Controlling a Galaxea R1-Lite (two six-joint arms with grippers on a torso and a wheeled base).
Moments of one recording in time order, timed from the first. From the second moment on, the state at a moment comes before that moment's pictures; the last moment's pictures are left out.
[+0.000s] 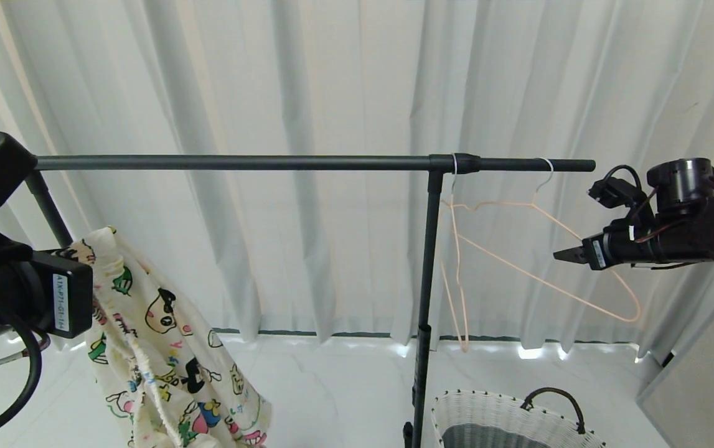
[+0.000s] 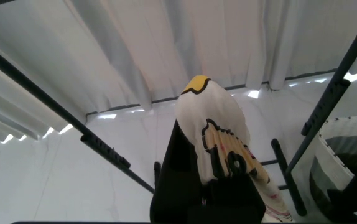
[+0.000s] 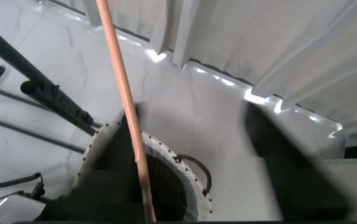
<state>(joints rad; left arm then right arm) -0.36 1.09 -0.83 0.10 0.28 0.15 0.03 1.92 -1.28 -0.04 0.28 -0.25</state>
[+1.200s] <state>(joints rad) -0.36 1.09 -0.83 0.08 0.28 0.15 0.05 1.61 -1.01 -0.18 0.19 -0.16</state>
